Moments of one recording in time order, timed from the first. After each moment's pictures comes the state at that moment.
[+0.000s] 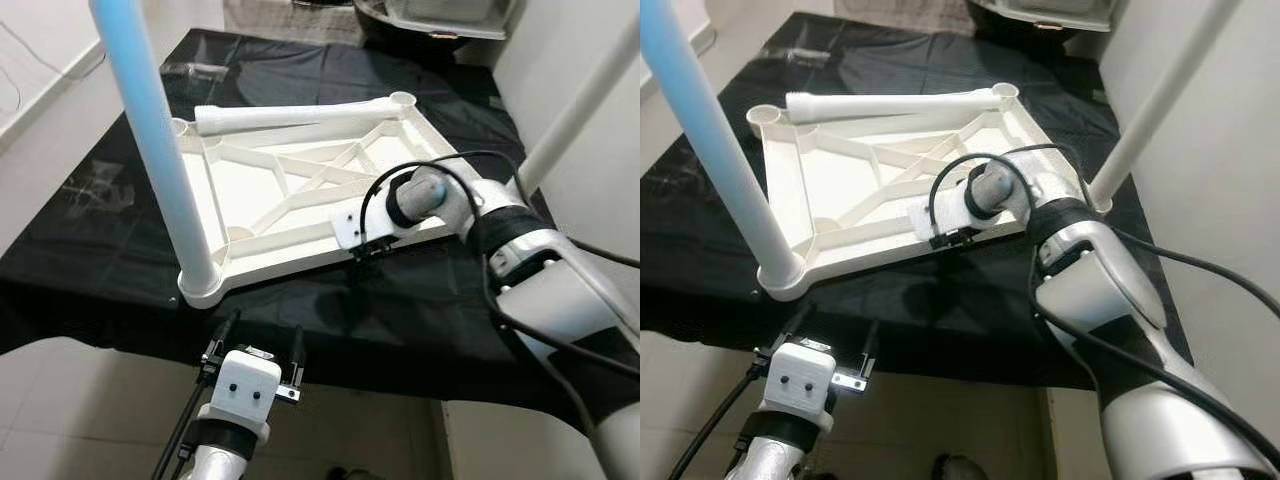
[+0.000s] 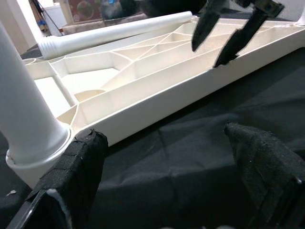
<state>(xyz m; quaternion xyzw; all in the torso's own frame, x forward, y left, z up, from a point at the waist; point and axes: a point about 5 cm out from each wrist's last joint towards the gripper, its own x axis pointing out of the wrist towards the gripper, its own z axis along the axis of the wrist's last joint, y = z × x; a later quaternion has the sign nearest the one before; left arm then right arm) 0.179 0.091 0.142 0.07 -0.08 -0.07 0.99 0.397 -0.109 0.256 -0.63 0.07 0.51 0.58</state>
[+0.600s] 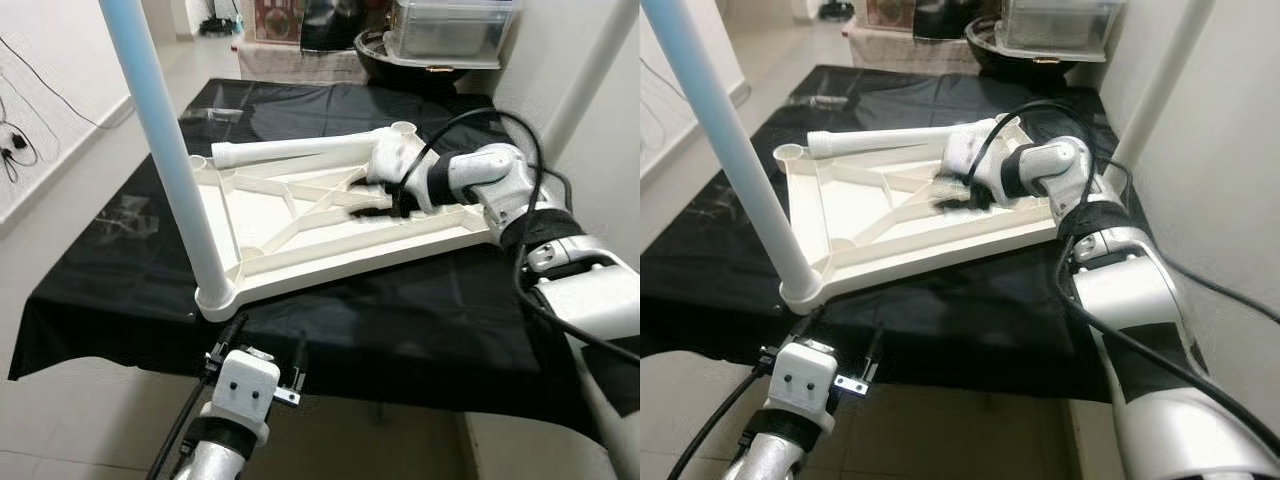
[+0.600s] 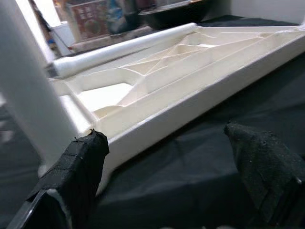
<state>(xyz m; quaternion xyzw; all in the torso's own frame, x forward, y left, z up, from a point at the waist) 0.189 0.103 0.135 0.07 -0.07 -0.07 0.99 0.409 -0.143 0.276 -0.16 -0.06 0.41 0.90</state>
